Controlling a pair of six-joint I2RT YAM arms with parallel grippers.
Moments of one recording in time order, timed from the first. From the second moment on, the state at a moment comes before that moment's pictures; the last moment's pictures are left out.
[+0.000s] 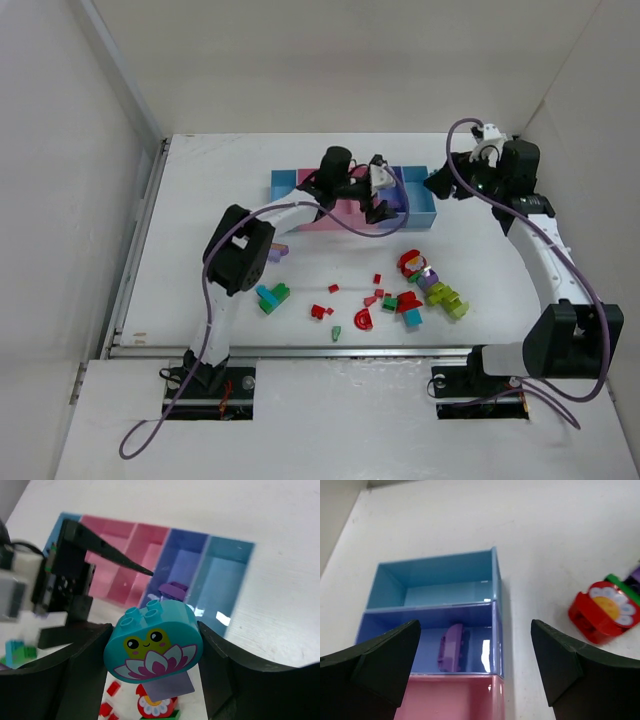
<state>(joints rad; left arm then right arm) -0.64 2.22 1.64 0.27 0.80 0.43 -0.04 1.33 1.14 -0.22 -0.51 0.13</state>
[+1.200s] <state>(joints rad) -0.61 1.82 1.51 -0.37 0.98 1.45 0.21 1.59 1.28 -0.34 -1.12 -0.10</state>
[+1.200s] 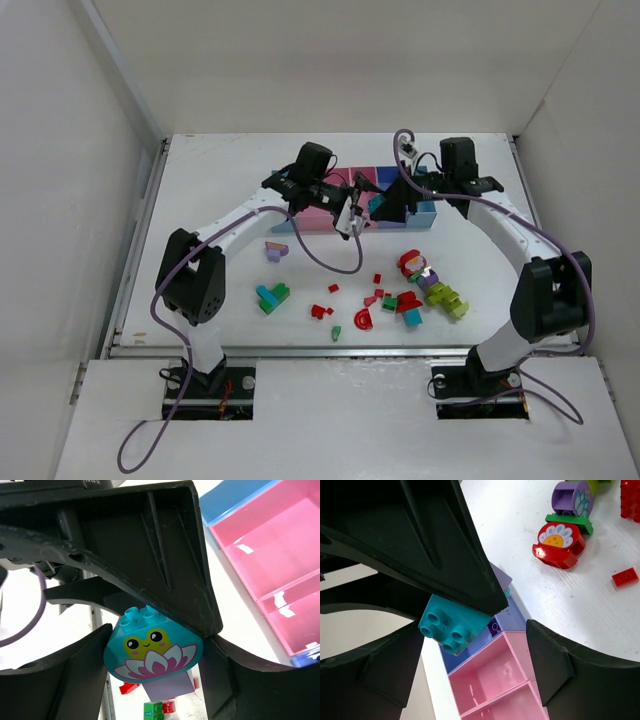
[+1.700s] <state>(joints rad) -0.62 1.77 1.45 -0.39 0.95 1.64 0.26 1.66 1.34 -0.44 -1.15 -0.15</state>
